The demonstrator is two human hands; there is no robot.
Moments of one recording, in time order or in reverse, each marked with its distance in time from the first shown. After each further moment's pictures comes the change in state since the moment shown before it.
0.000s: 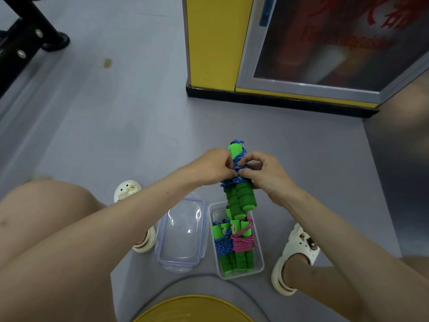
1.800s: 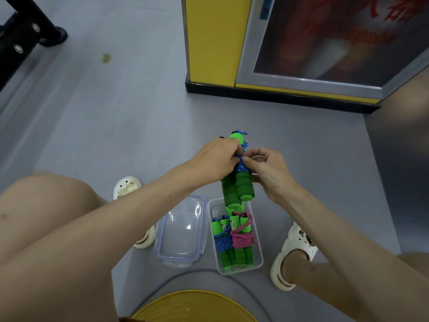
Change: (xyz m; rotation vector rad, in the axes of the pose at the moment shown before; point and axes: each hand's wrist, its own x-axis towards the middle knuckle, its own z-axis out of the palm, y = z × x) left_hand -0.004 0.011 -0.001 0.171 0.181 0.167; right_hand 0.000 0.005 0.001 0.213 0.129 0.000
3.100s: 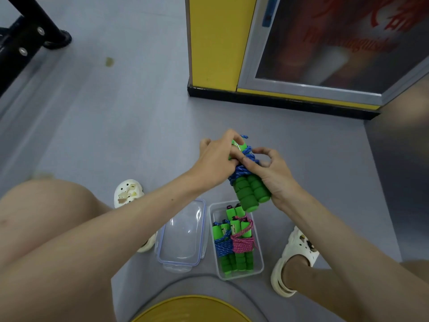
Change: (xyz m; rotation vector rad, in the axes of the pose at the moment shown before) left_hand -0.008 -0.006 0.006 -0.325 0.185 0.006; right_hand -0.006 -0.007 0.000 0.141 0.002 0.045
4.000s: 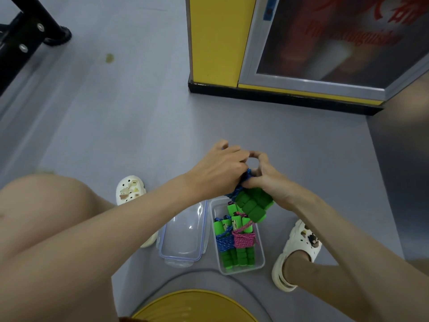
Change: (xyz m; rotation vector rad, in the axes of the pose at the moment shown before) left_hand -0.009 -0.013 0.011 0.695 -0.035 0.650; right_hand -0.001 0.010 -0.012 -0.391 -0.337 0.083
